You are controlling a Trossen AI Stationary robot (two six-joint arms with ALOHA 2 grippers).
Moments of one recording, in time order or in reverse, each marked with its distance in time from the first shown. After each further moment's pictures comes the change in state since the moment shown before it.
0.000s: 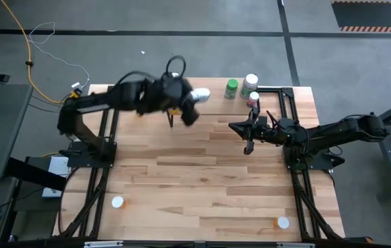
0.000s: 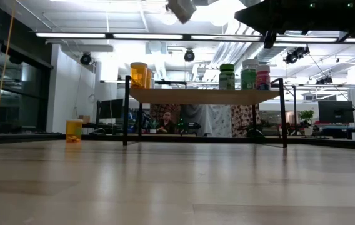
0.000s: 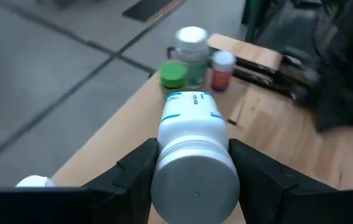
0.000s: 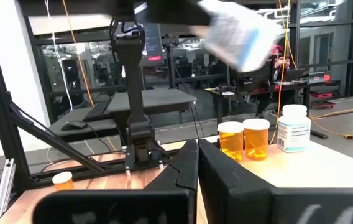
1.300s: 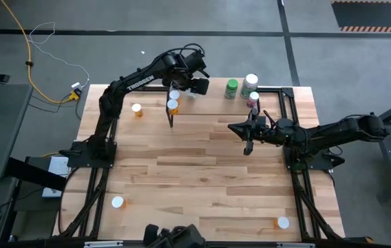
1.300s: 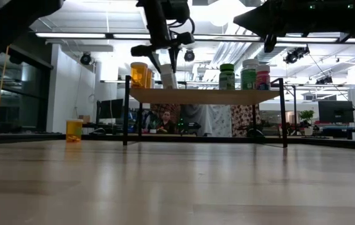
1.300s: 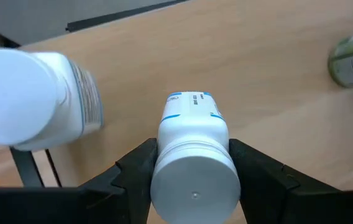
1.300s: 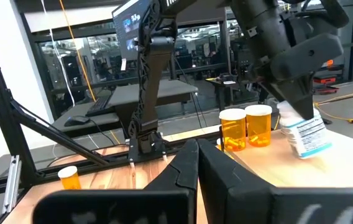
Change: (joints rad) left arm 0.378 0.479 0.375 -0.472 0.298 -0.531; right arm 0.000 0.000 0.001 -0.040 0.000 0.053
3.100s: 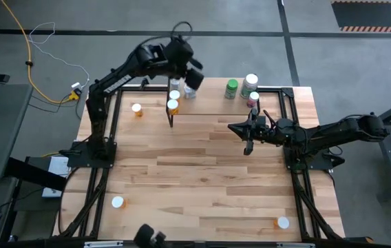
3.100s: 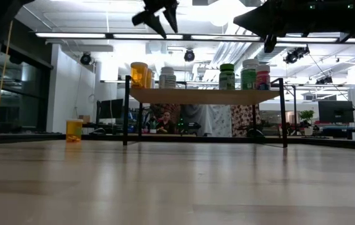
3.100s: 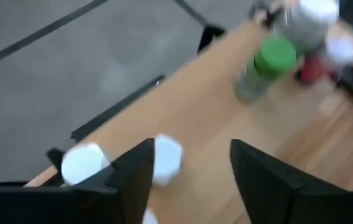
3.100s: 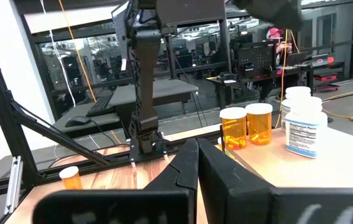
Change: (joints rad) left arm -0.053 -0.170 0.084 0.070 -0.093 0.390; right arm 0.000 0.000 0.000 -0.003 0.000 0.014
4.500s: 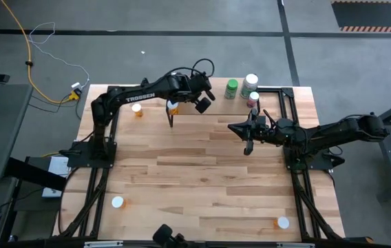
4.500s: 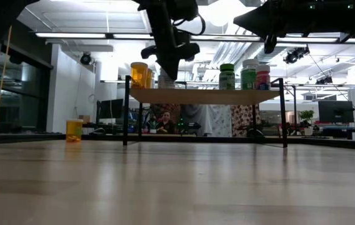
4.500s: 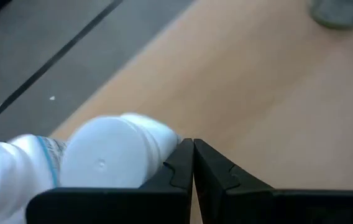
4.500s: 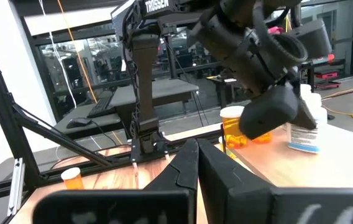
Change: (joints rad) left arm -0.079 0.040 -0.470 0.332 -0.234 0.055; right arm 0.000 0.000 -0.001 0.000 0.001 0.014
